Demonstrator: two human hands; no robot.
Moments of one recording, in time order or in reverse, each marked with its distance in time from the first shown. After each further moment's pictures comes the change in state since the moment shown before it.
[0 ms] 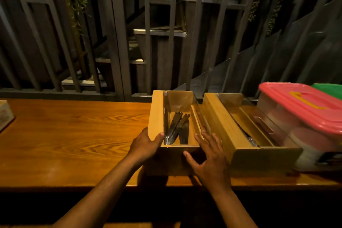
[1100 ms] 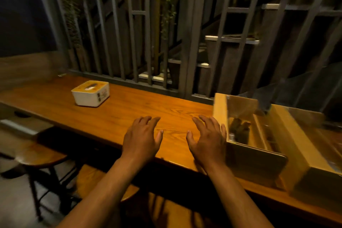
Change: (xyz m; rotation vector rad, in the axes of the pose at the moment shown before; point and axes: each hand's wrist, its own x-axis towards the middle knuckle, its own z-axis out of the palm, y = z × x) left_hand -0.108 -0.061 -0.142 0.688 0.495 0.228; right_hand -0.002 -0.156 0.030 0.115 -0.124 -0.301
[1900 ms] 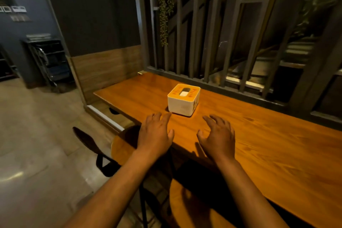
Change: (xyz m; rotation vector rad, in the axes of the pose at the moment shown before) left_hand 0.065 -0.381 -0.087 0.175 -0.042 -0.250; right_hand 0.085 -0.314 0.275 0.099 -0.232 -0.061
